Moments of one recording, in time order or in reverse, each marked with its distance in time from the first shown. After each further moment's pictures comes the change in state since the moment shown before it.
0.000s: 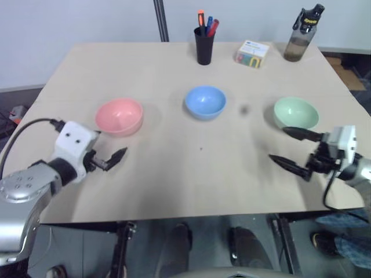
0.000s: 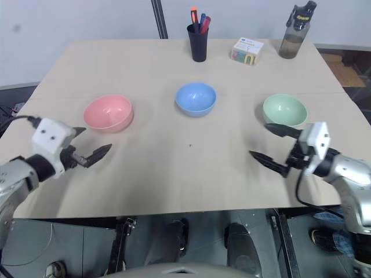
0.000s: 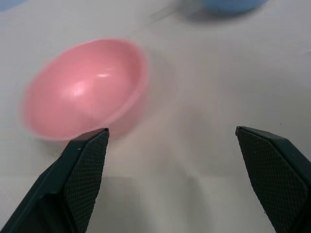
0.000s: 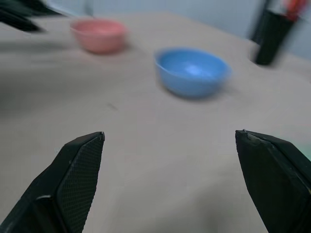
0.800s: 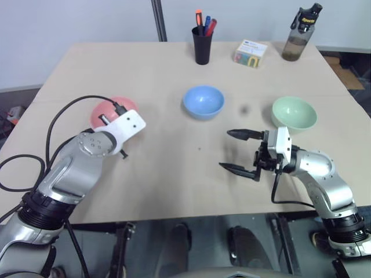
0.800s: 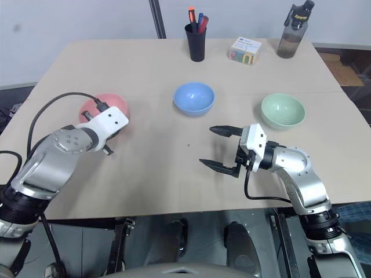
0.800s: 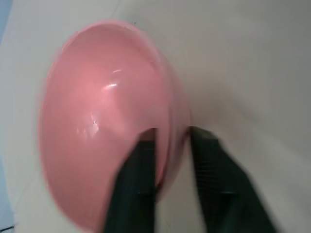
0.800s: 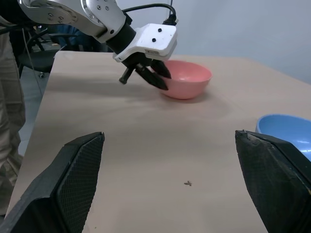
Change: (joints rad) left arm -0.502 -0.002 -0.608 0.221 0.400 0.178 0.025; right arm -0.155 0.162 0.279 0.041 -0.135 -0.074 0.006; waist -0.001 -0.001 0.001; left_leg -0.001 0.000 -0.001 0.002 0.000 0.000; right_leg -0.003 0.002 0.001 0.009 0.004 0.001
